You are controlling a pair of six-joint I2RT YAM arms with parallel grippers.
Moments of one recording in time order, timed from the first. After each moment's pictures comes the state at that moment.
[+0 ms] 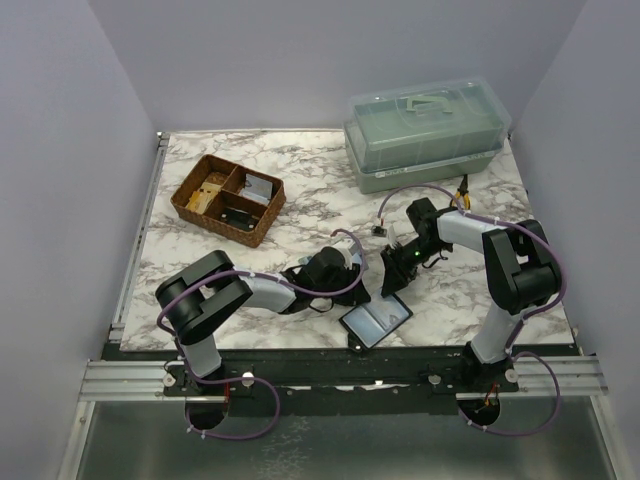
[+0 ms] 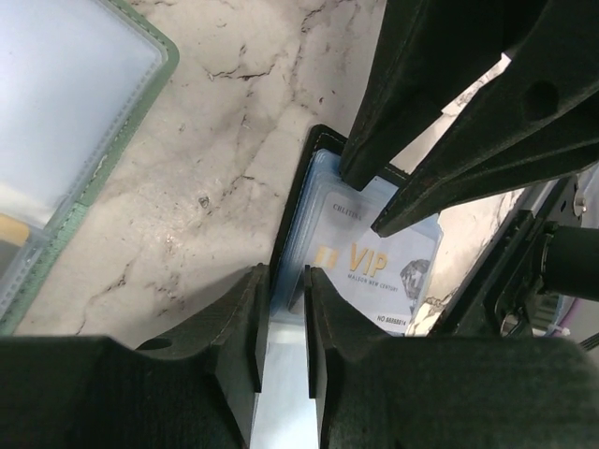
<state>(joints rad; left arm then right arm) -0.95 1.73 0.68 0.47 0.21 -0.73 0.30 1.79 1.00 -0.78 -0.87 -0.58</state>
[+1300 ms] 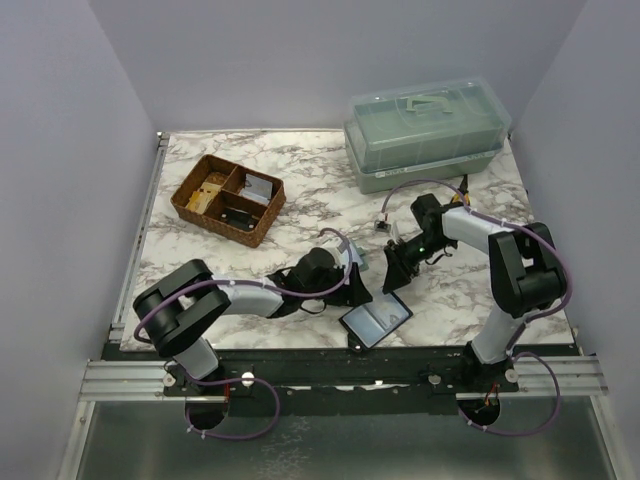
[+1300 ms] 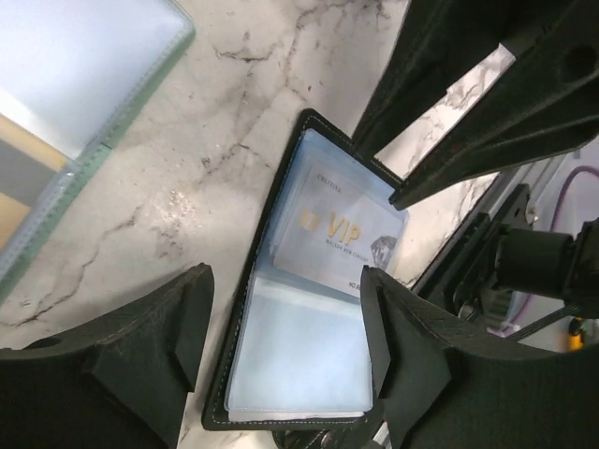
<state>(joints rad) -0.95 1.62 0.62 0.43 0.15 -0.80 0.28 1.77 1.03 -0.86 -0.92 -0.64</state>
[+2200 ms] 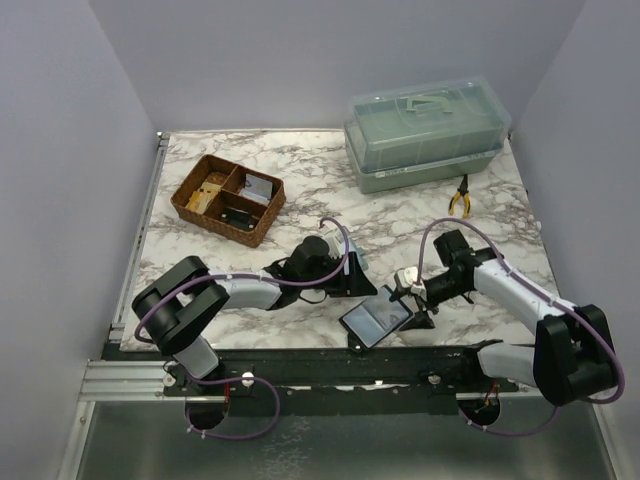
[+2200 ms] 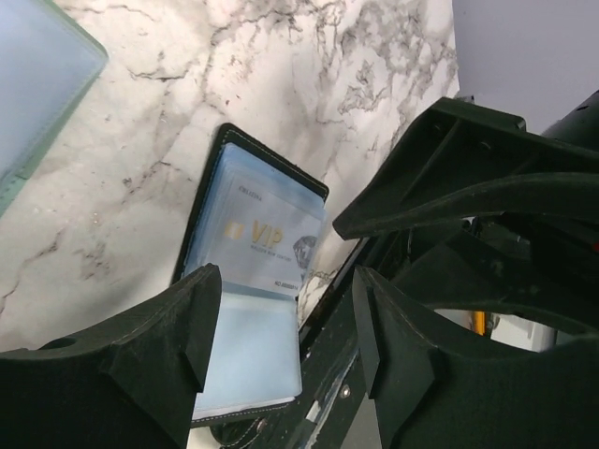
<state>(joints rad) -0.87 1.59 0.63 0.49 0.37 -0.92 0.27 1.27 0.65 -0.89 -1.04 -1.46</state>
